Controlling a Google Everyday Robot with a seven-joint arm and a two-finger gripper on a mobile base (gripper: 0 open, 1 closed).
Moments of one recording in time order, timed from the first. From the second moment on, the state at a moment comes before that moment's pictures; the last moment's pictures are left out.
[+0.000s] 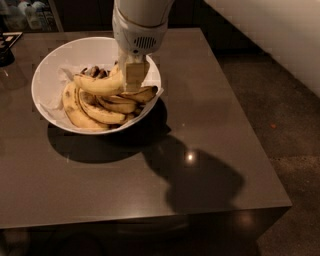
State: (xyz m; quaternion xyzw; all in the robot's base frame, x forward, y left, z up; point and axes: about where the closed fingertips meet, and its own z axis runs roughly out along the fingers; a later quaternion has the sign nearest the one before) arm 0.546 0.062 0.976 -0.78 0.58 -0.05 0.22
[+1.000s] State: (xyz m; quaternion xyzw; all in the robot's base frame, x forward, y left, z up) arm 0.489 0.006 0.990 -0.75 0.54 0.05 0.38
